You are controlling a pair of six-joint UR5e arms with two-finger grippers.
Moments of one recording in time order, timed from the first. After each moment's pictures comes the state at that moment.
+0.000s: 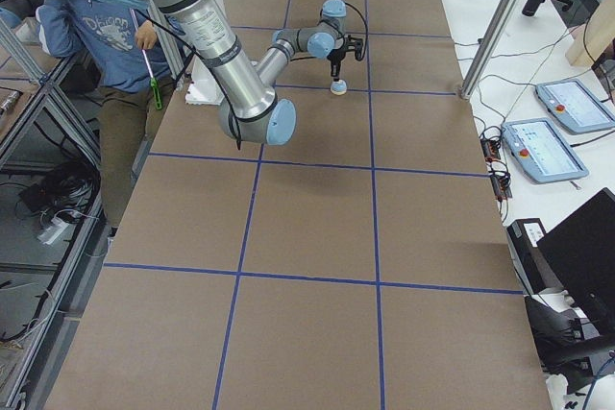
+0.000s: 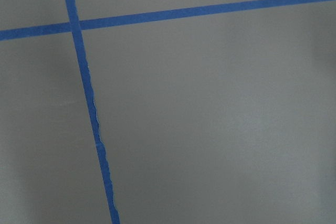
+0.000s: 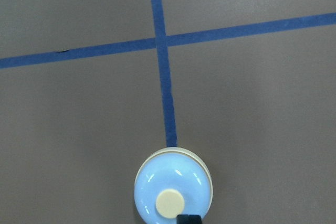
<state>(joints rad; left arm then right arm) -0.92 -1.90 -1.87 -1.51 -2.41 -0.67 0.51 -0.75 1.47 -1.45 1.86 1.31</state>
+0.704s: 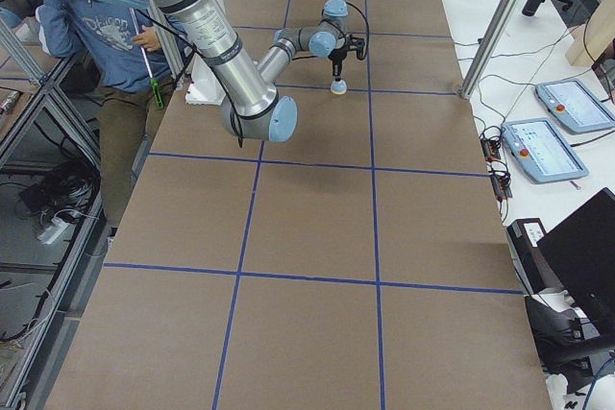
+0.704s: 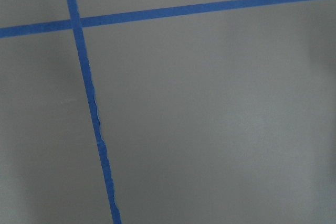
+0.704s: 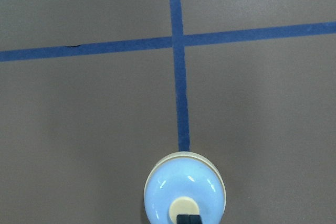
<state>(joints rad) -0.92 -1.89 -1.87 -1.51 -2.40 -0.67 0.51 -0.73 1.43 -1.45 1.85 1.30</state>
